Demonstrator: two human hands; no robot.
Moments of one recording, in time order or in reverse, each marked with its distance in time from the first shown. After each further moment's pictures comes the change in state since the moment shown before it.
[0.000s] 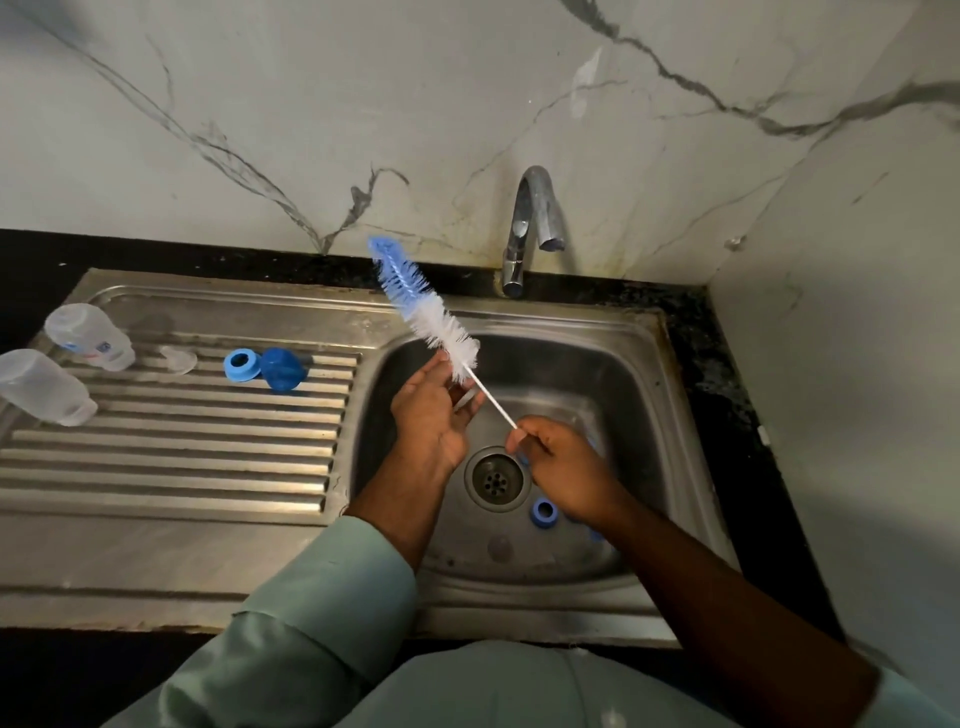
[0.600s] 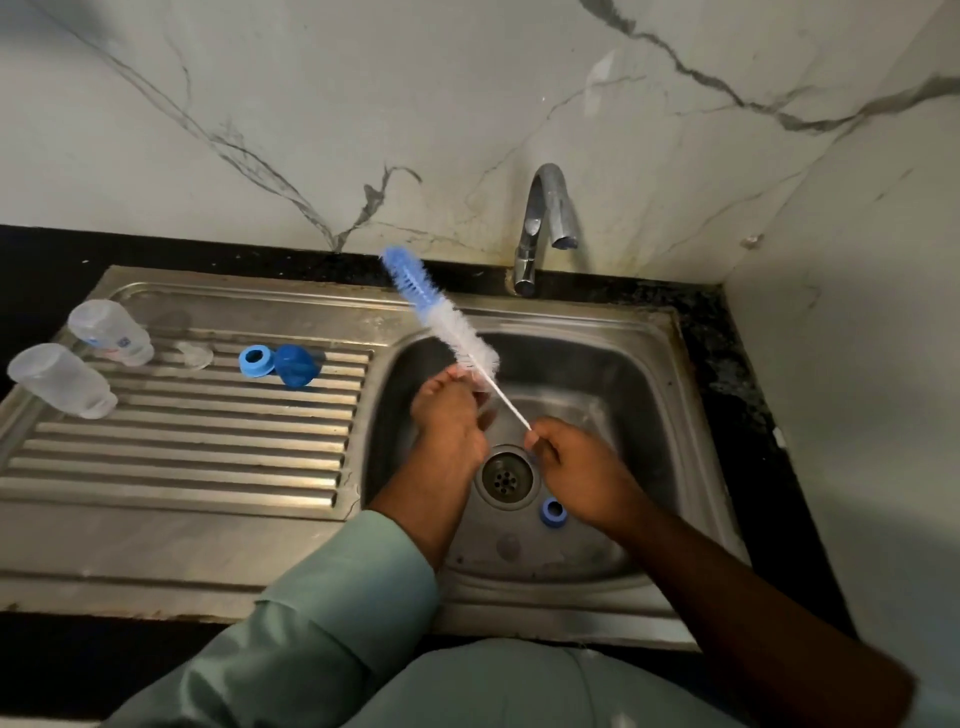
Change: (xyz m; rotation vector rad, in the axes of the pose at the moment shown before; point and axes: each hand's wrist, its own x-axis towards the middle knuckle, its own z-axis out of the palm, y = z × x) left_hand -0.010 -0.006 0.011 0.050 0.143 -0.068; right_hand -0.003 0.007 -0.006 -0.270 -0.030 -0.092
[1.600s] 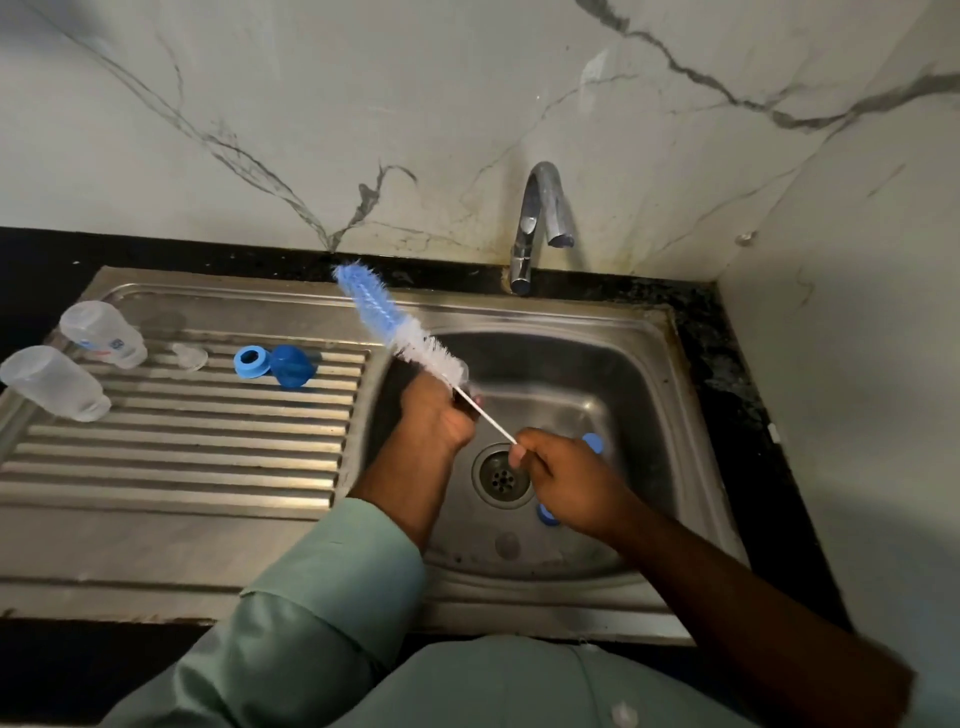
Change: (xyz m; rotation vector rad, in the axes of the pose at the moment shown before) left_hand 0.006 0.027 -0.006 -0.081 -0.097 -0.127; right_hand -0.009 -0.006 0.000 0.063 -0.100 -0.048
